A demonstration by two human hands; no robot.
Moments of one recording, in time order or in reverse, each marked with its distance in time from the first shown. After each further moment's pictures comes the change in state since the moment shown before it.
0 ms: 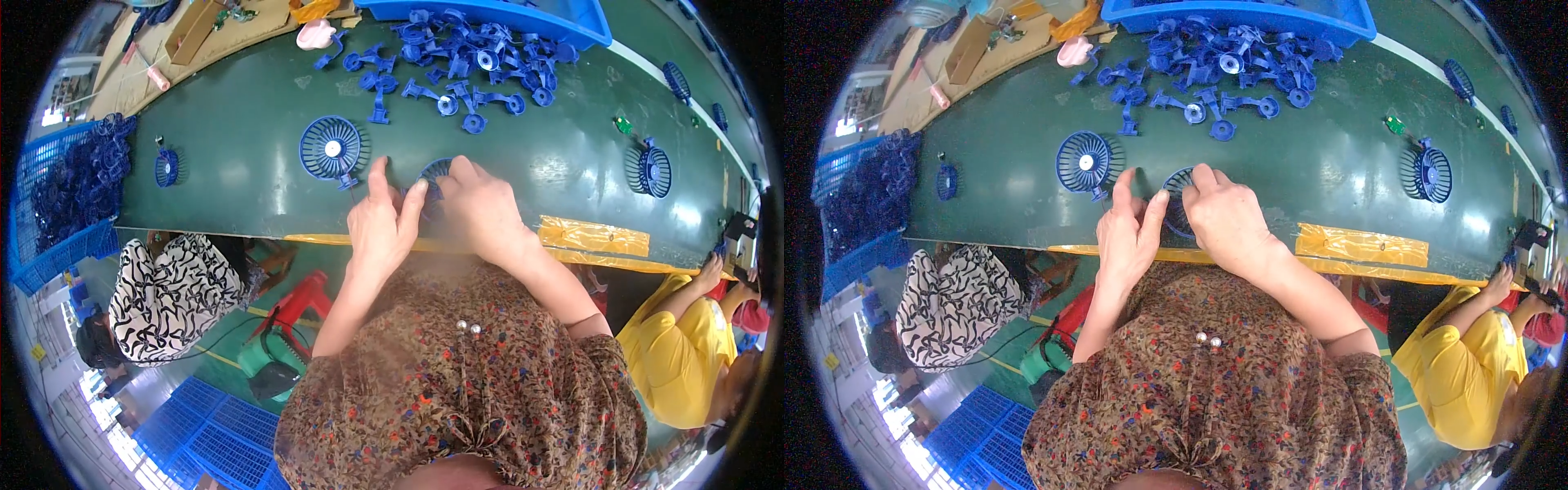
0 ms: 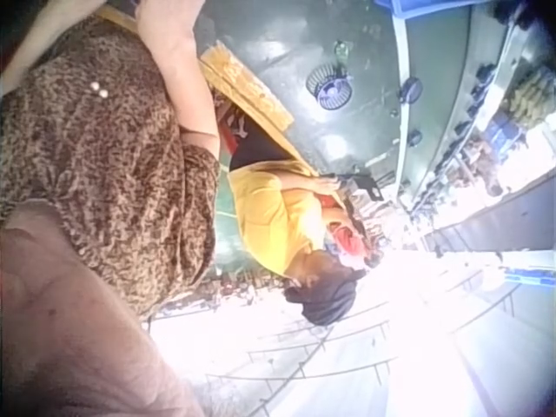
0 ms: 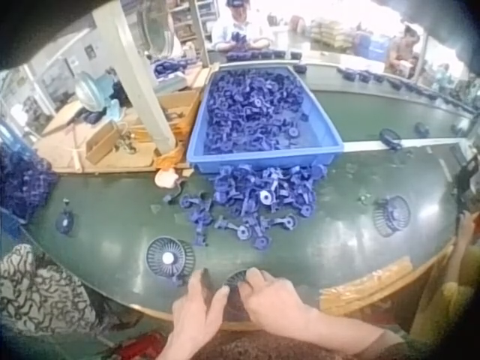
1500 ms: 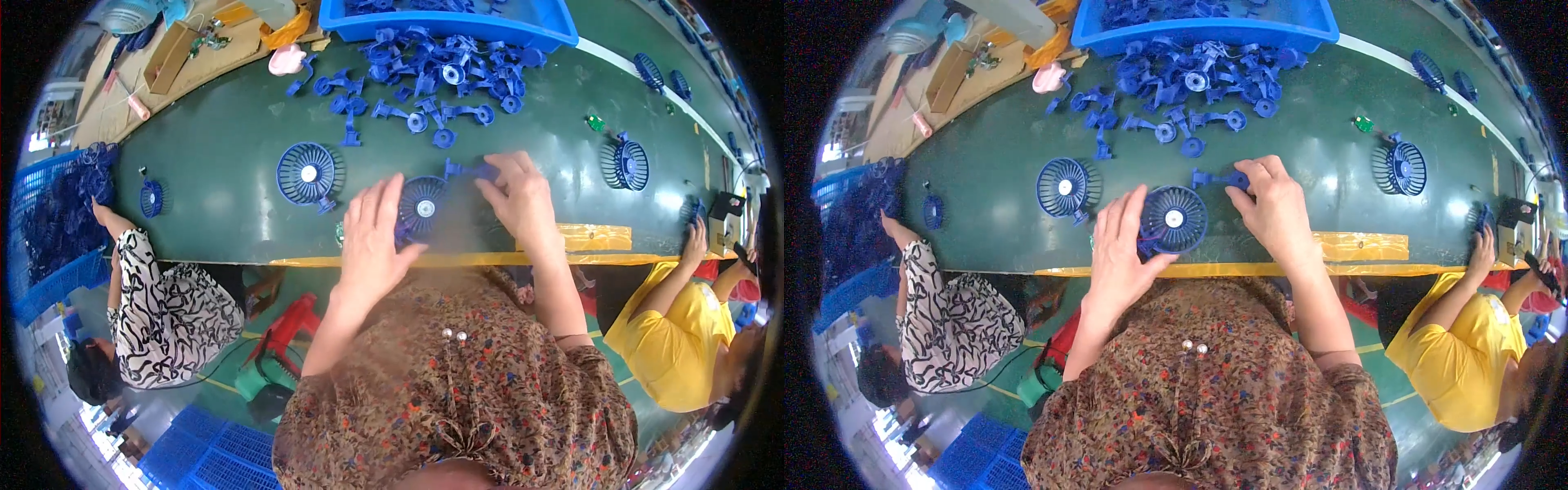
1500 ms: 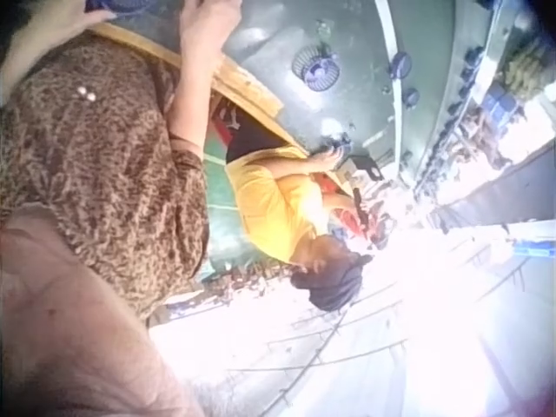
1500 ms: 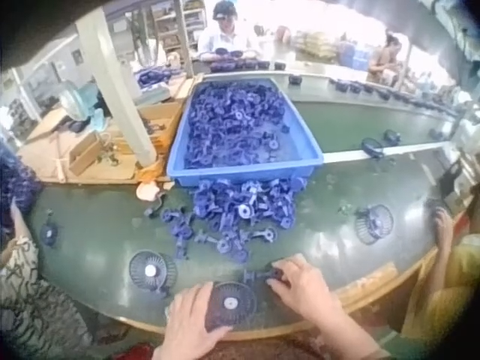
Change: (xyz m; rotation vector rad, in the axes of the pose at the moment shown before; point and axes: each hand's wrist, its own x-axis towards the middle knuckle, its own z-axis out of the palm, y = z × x) left_hand 0.001 0.007 -0.010 0.115 -0.119 0.346; right_hand -0.027 0.063 -0.026 0.292 0.273 0.430
